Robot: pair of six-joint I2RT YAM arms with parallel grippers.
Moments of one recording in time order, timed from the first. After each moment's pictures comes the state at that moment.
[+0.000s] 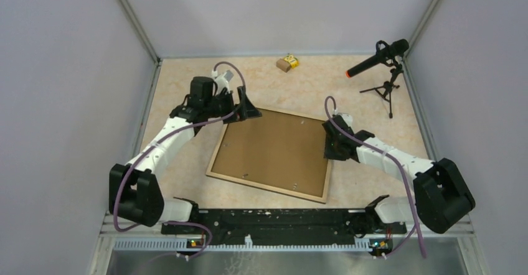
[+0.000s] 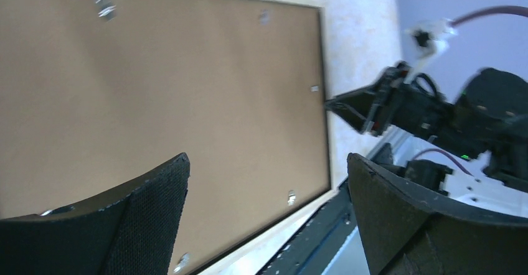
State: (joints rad) left arm -0.23 1.35 0.97 -0.29 0.61 -0.52; right arm 0.57 1.29 0.66 -0.47 0.25 0.67
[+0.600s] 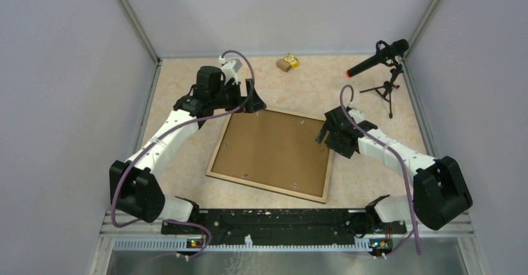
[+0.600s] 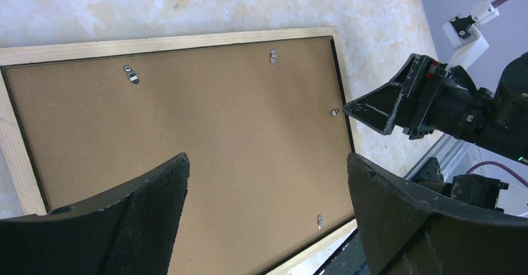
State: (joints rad) left arm -0.37 1.39 1.19 -0.36 0.45 -0.39; right arm 0.51 1.32 0.81 -0.59 0.28 0.89
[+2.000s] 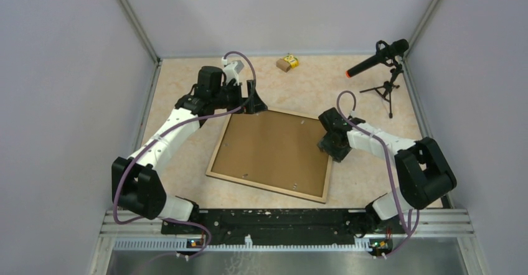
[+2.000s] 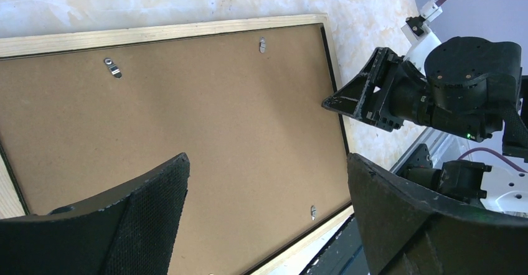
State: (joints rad) left arm -0.36 1.42 1.19 -0.37 0.51 -0.39; right arm 0.51 1.51 0.84 -0.65 0.27 1.20
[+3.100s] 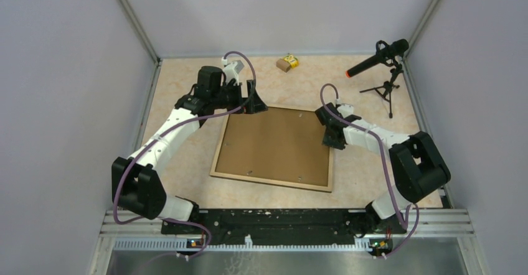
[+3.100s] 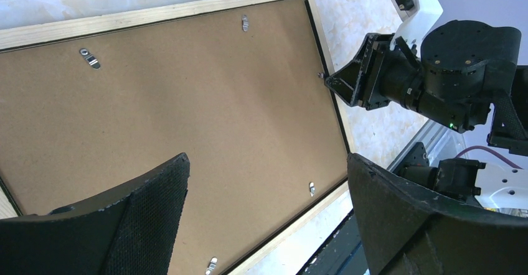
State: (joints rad) left arm -0.36 1.42 1.19 -0.37 0.53 -0.39; right arm 0.51 1.55 0.87 -0.54 0.40 0.78
